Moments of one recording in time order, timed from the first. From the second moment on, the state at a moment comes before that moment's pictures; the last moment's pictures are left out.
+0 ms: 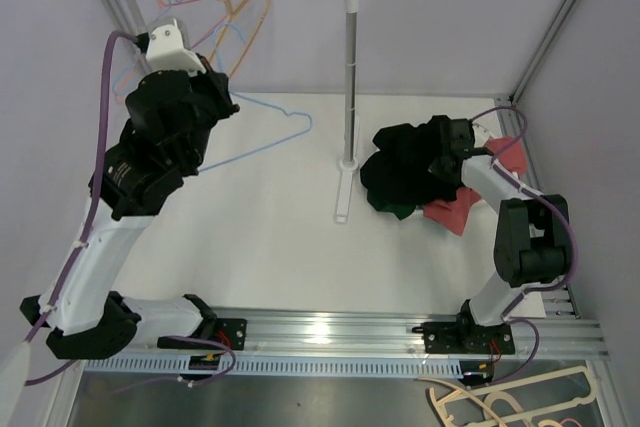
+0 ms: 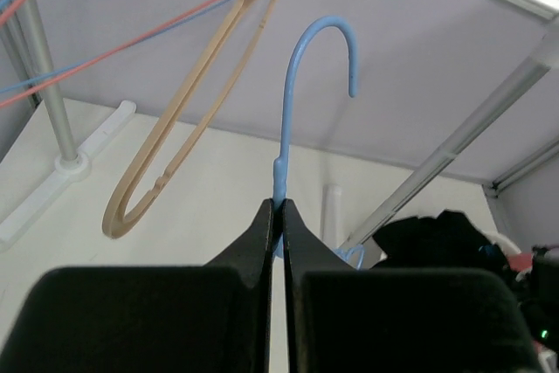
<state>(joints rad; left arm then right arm) -0.69 1.20 1.83 -0.72 -0.68 -0.34 0.12 1.68 1.16 -0.45 0.26 0.68</state>
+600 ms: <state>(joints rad) -0.63 1.38 1.94 -0.51 -0.64 -0.22 0.16 1.38 1.14 -0.52 0.30 0.66</state>
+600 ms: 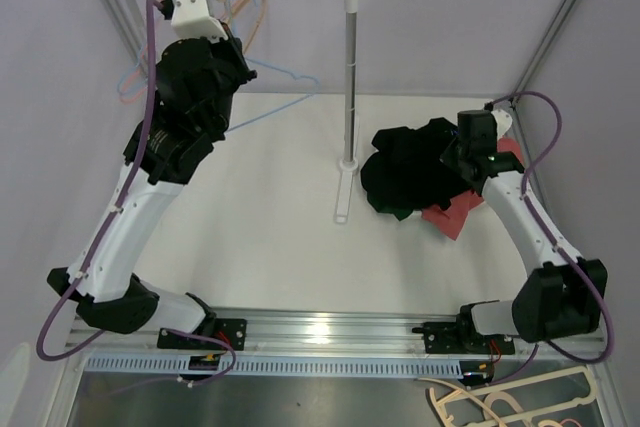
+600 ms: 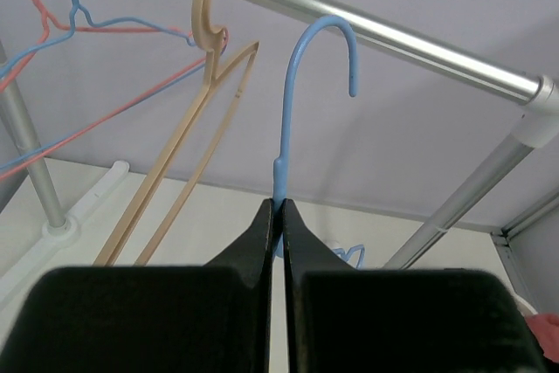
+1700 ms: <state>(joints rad) -0.65 1.72 2.10 0.05 -0.85 0.20 0.16 1.23 1.18 -0.61 0.35 0.54</state>
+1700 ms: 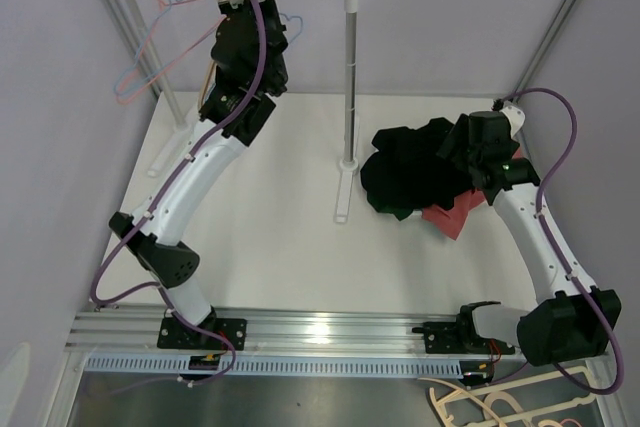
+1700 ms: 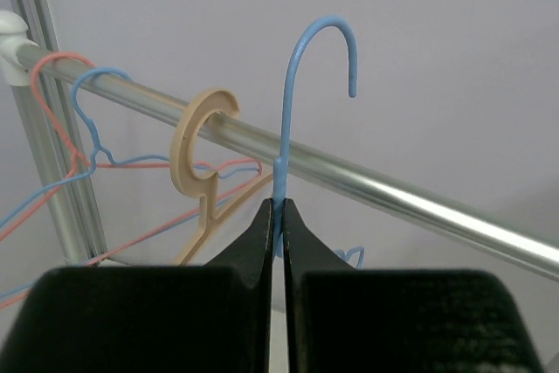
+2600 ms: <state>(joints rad) -0.65 1.91 2.21 0.08 -0.85 0.23 0.16 1.08 1.19 -0.60 0.28 0.51</state>
